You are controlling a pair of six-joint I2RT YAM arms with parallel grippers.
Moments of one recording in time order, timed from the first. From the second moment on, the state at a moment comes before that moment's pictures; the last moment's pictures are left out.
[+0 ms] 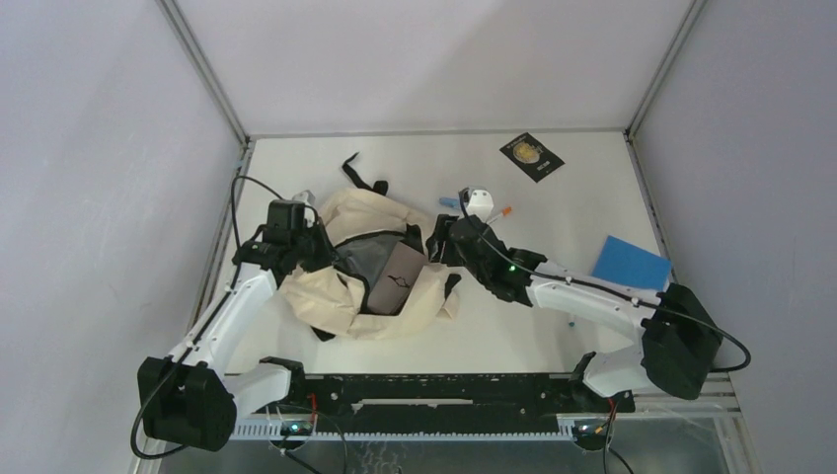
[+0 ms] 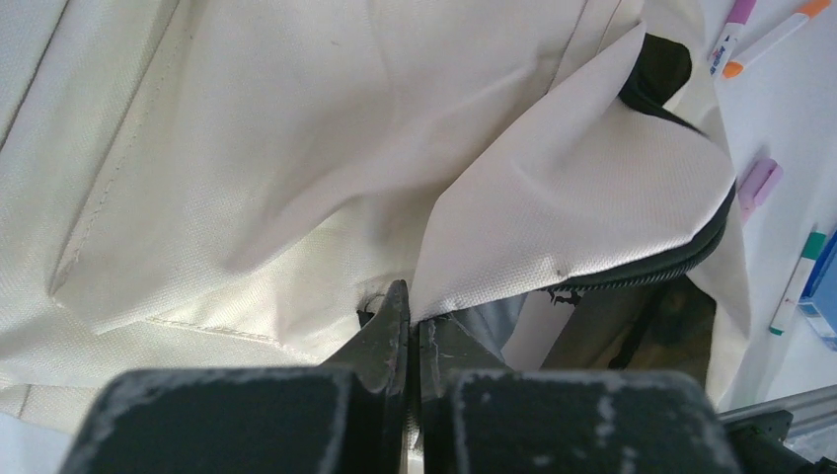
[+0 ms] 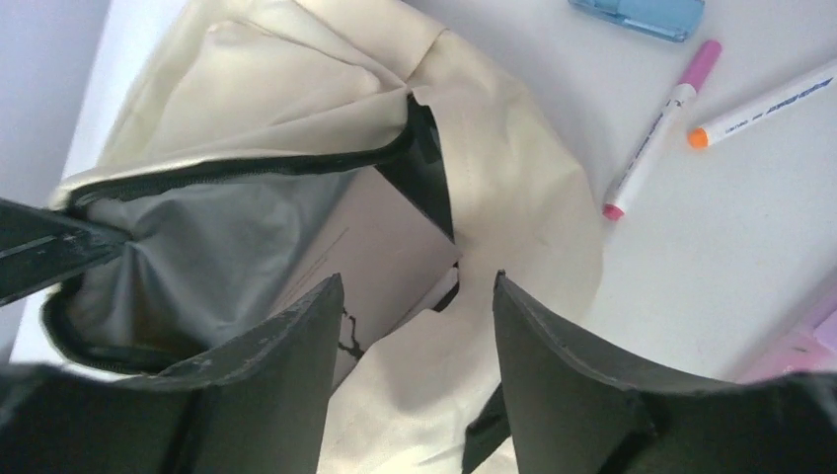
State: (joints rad) left arm -0.18 1.11 0.83 -0.59 0.13 -0.49; right arm 0.91 1.36 0.91 -0.10 0.41 0.67
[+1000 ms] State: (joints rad) left arm -0.18 1.08 0.83 -0.60 0.11 -0.49; right arm 0.77 1.90 1.36 -0.39 0.35 0.52
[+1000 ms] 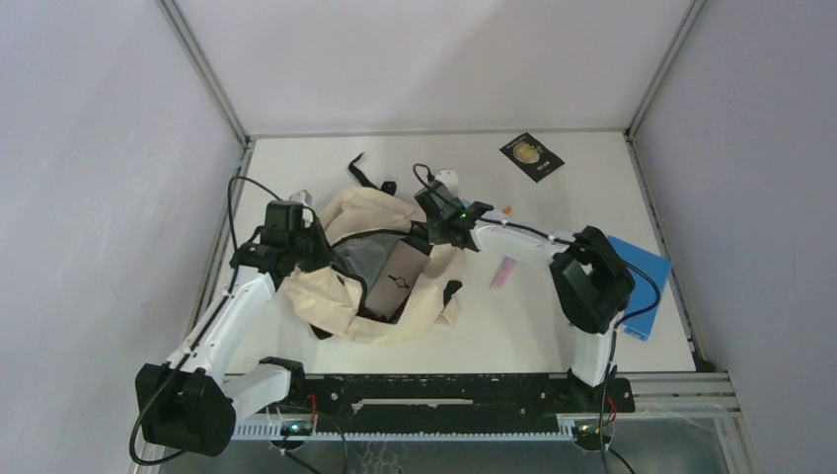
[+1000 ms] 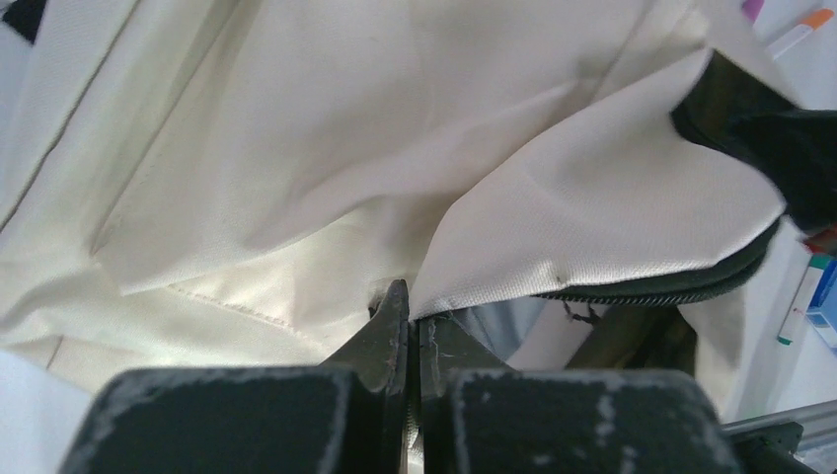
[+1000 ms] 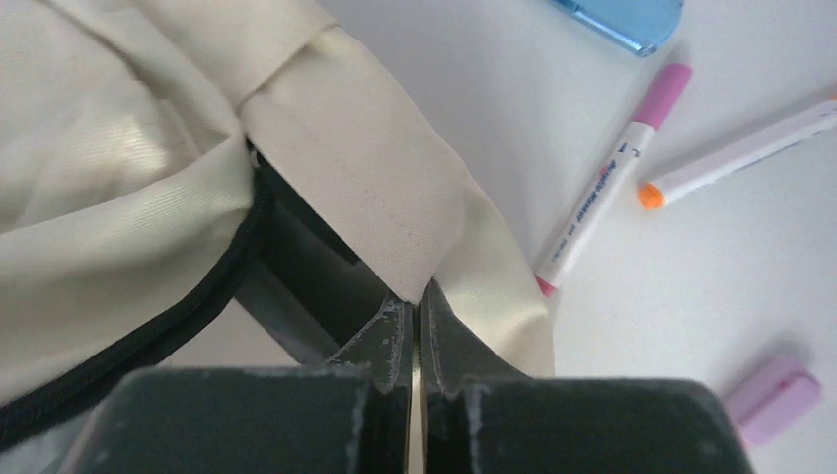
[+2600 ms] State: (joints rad) left arm -0.11 1.28 1.29 -0.81 -0.21 -0.43; right arm 0.35 1.29 0.88 -0.40 -0.08 0.55
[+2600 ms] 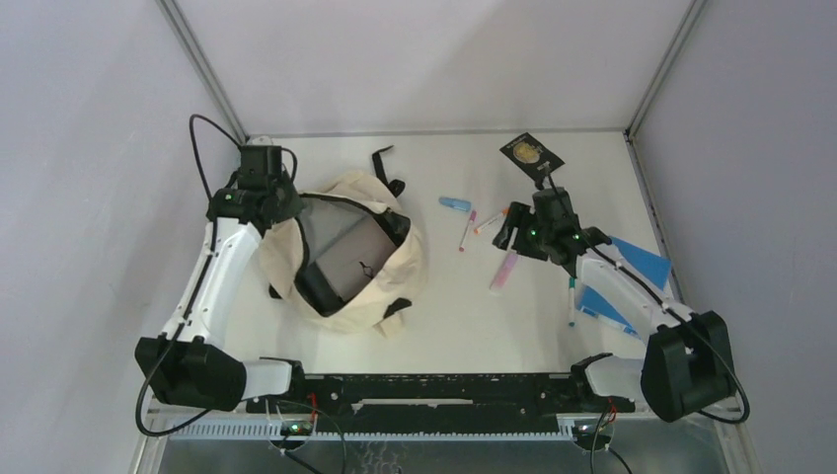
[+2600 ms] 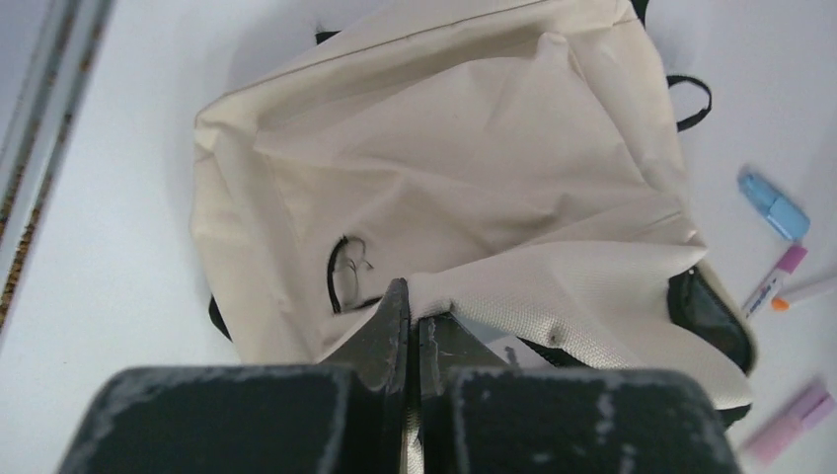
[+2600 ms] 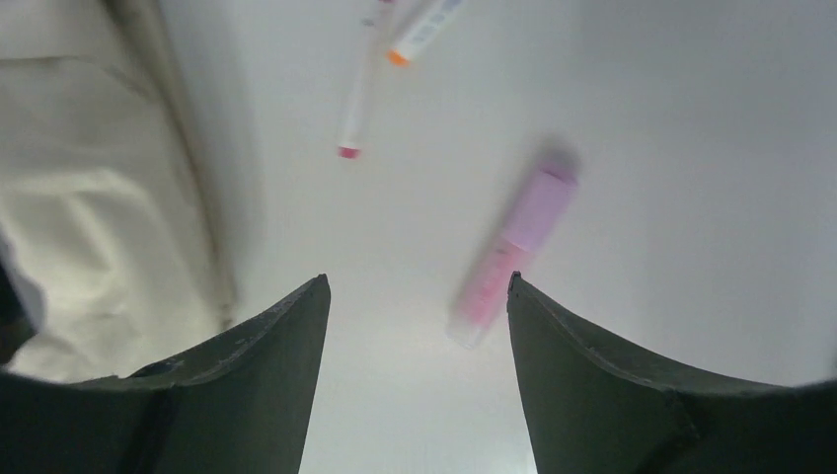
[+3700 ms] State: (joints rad) left arm -0.62 1.36 1.42 -0.67 -0.01 -0.43; right arm -0.57 1.04 0.51 -0.55 0.42 0.77
